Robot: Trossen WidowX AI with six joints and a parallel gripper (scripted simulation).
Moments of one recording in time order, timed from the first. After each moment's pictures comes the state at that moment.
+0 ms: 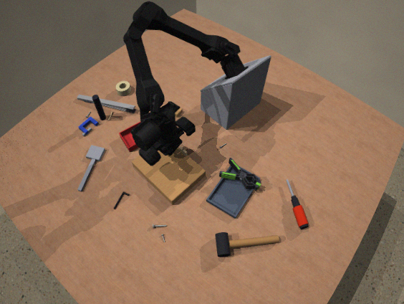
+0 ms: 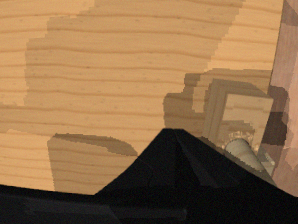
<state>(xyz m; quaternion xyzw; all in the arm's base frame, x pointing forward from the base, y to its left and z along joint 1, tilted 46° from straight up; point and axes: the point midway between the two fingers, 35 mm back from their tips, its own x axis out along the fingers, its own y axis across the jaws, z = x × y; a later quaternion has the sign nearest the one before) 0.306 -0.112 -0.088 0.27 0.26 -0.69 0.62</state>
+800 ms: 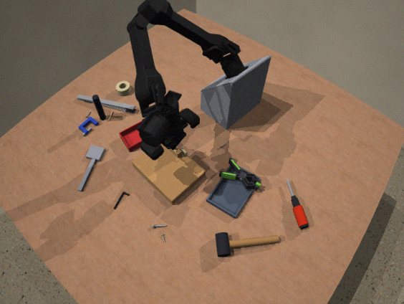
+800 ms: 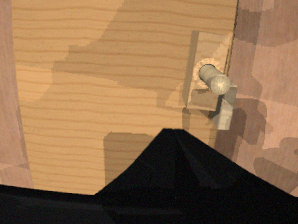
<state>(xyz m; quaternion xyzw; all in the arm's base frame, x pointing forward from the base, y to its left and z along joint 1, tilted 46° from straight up) 0.311 -0.059 -0.063 0.26 0.26 -0.69 0.62</state>
